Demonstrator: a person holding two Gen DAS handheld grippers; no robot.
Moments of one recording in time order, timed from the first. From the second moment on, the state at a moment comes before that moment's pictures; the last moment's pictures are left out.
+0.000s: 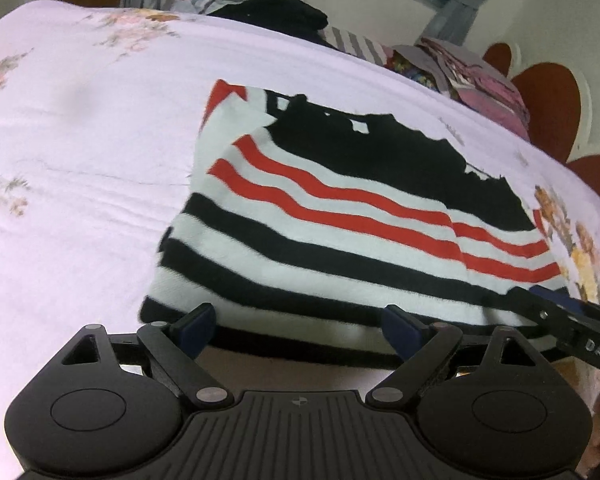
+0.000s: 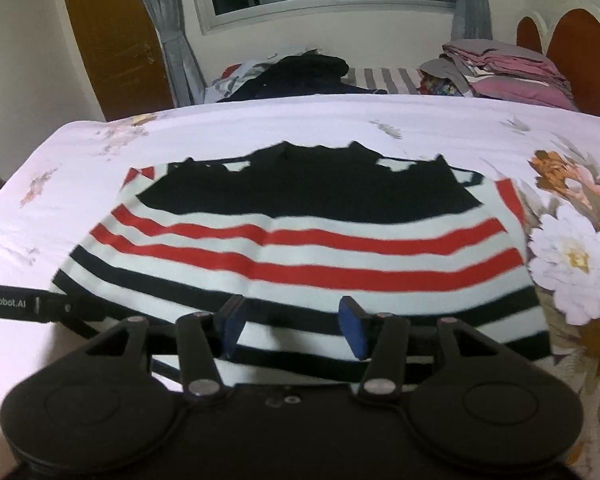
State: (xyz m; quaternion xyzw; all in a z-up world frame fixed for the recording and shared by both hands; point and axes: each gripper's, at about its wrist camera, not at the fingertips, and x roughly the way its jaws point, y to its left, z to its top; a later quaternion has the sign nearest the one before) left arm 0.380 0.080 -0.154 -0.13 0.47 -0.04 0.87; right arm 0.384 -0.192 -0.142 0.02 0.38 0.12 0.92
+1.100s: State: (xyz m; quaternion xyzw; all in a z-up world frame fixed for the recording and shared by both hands) left arm 0.420 0.119 -0.241 -0.46 0.35 -0.03 0.81; right arm 0.436 -0.150 -0.184 -0.05 0.38 0.05 0.92
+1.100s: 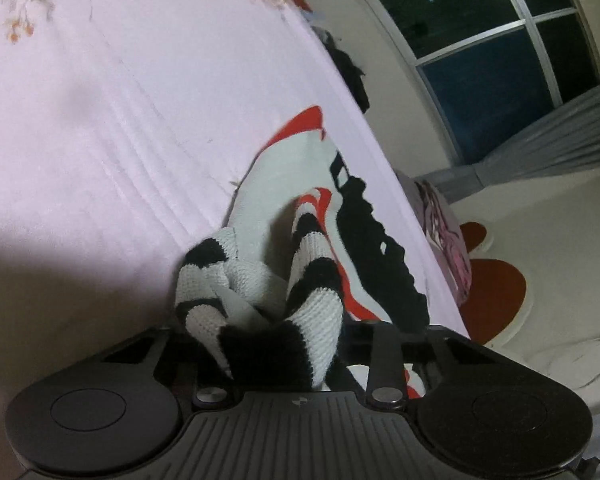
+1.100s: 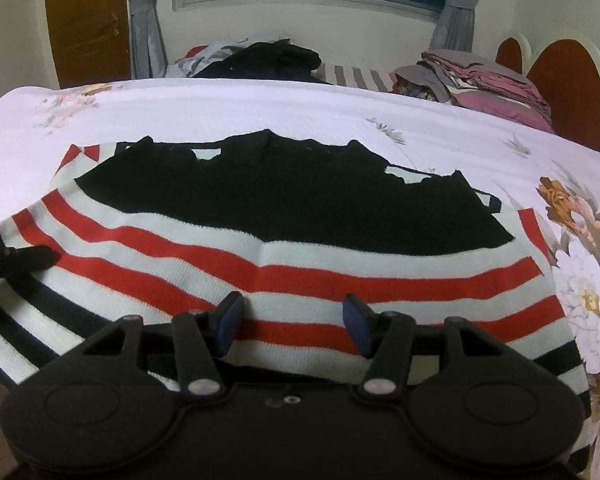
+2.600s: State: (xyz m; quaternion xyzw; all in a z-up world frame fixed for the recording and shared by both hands) left arm 0.361 -0.110 -0.109 -0.06 0.35 -0.25 0.90; right arm 0.416 -0.364 -0.132 0.21 0.38 0.10 0.89
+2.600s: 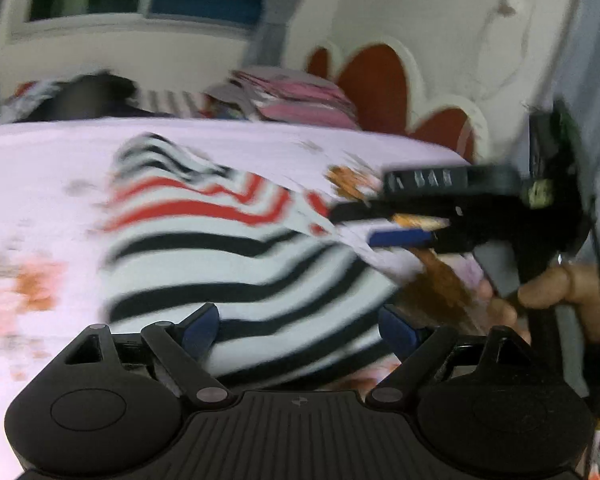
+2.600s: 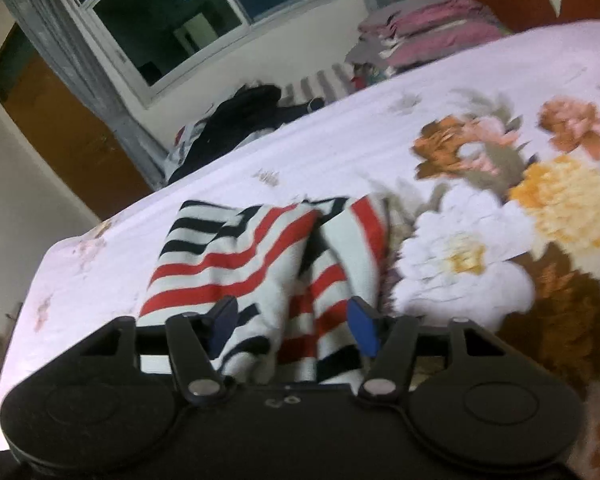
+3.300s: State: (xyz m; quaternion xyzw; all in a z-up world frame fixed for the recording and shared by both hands) left arm 0.453 -0.053 -0.135 -0.16 0.36 -0.12 0.91; right arm 0.440 -0.325 -0.144 0.18 0.37 0.12 0.90
